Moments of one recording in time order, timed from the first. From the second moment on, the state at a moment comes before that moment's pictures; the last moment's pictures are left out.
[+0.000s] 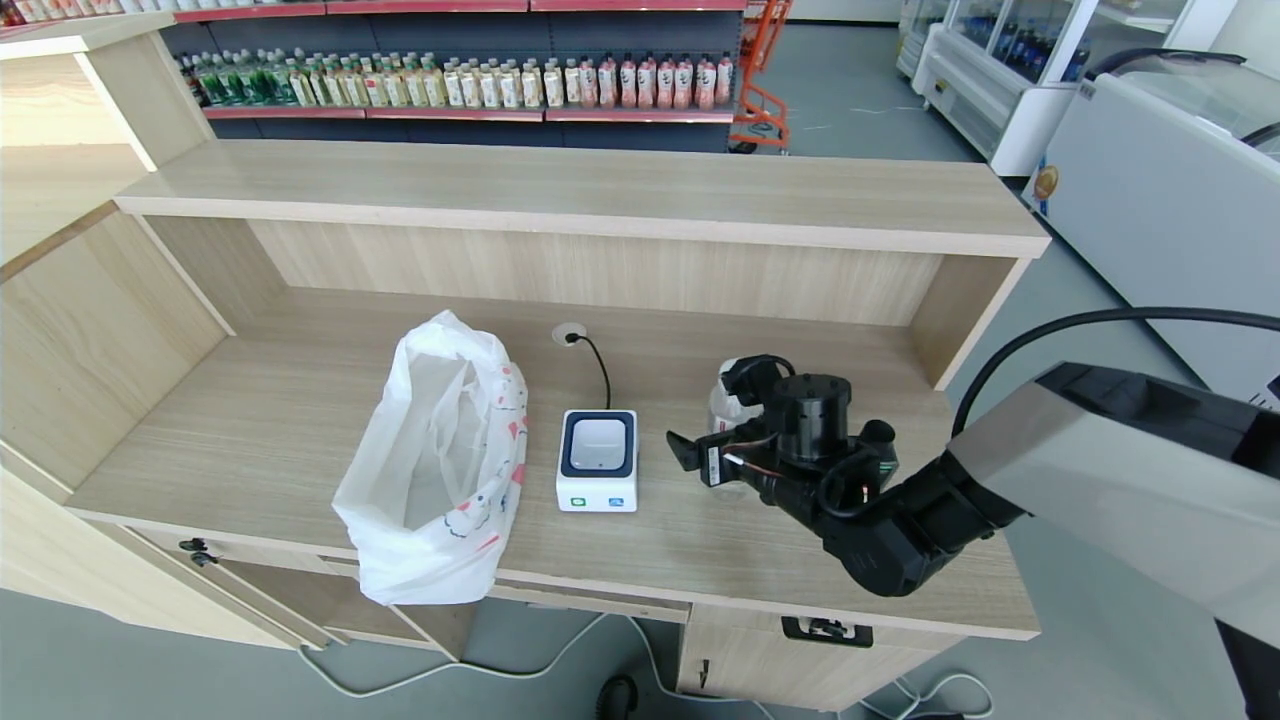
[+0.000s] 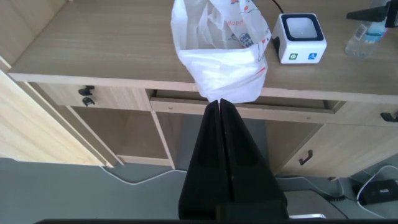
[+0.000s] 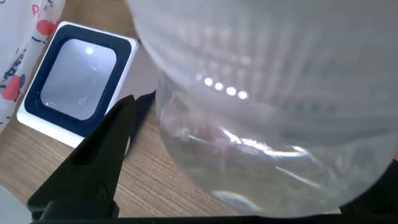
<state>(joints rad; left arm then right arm) 0.00 0.00 0.00 0.00 -0.05 0.02 0.57 2.29 -1.12 -0.95 -0.14 0.03</state>
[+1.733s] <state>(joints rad) 0.00 0.00 0.00 0.00 -0.05 0.02 0.51 1.64 -1.09 -0.60 0.39 0.46</state>
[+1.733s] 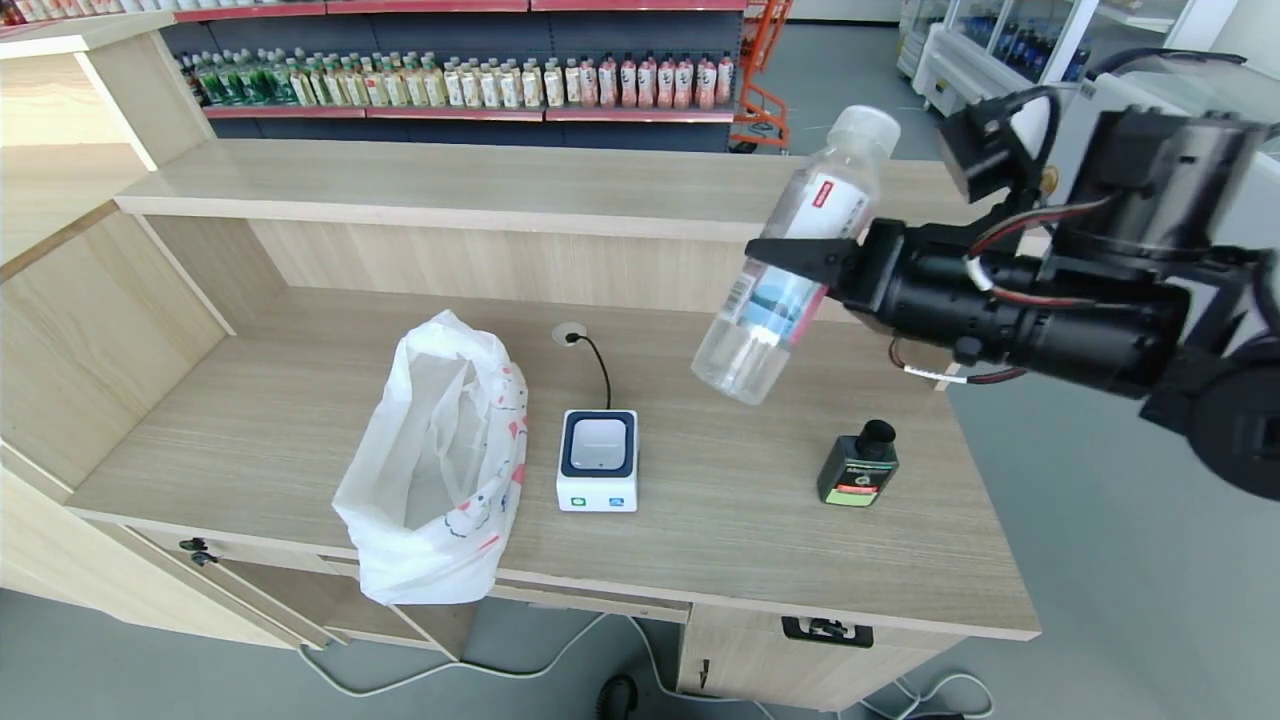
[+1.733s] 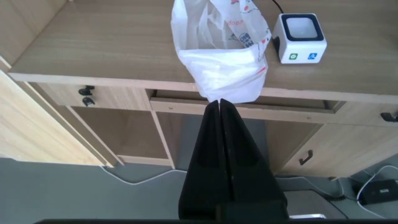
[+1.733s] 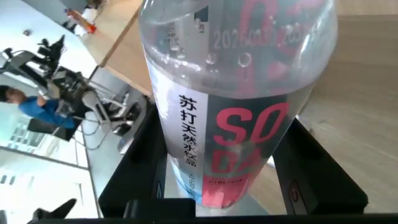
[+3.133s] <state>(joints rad) 0.00 0.00 0.00 0.00 -0.05 0.02 0.51 0.95 -0.86 -0.21 1.08 0.67</state>
